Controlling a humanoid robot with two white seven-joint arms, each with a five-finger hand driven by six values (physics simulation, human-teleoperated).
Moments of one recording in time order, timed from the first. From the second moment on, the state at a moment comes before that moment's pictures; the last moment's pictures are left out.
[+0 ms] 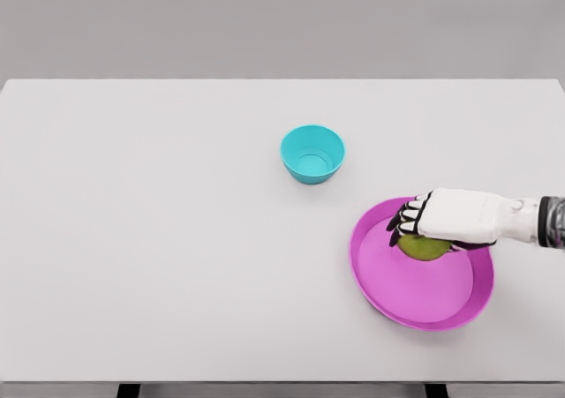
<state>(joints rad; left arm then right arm) 0.05 0.00 -0.24 -0.21 0.21 -0.02 -0.14 -0.40 -1.03 0.59 -1.75 0.39 -0.61 0.52</state>
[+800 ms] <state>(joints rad) 0.05 0.00 -0.24 -0.21 0.21 -0.02 -0.14 -0.47 -0.88 0.46 -1.69 0.40 -0.61 0.53</state>
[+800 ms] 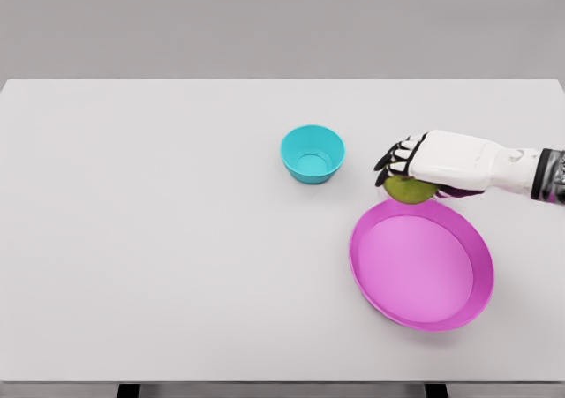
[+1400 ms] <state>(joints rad) 0.05 0.00 -0.24 -0.21 0.21 -0.02 -0.14 -0.56 -0.72 0.46 -1.54 0.43 -0.61 0.54</state>
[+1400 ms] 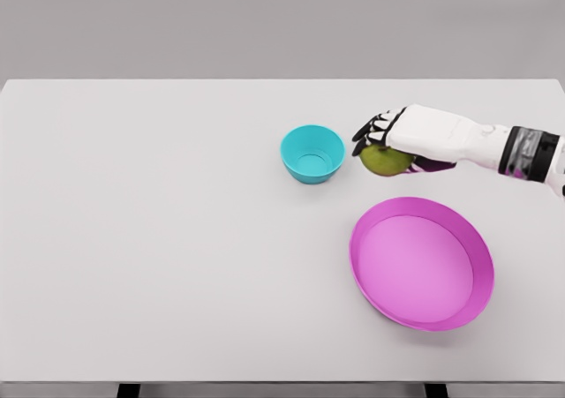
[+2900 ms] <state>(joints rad) 0.05 0.00 -0.24 -0.21 0.20 -0.02 -0.14 -0.83 -0.43 0.62 -1.15 0.53 -0.61 0.54</state>
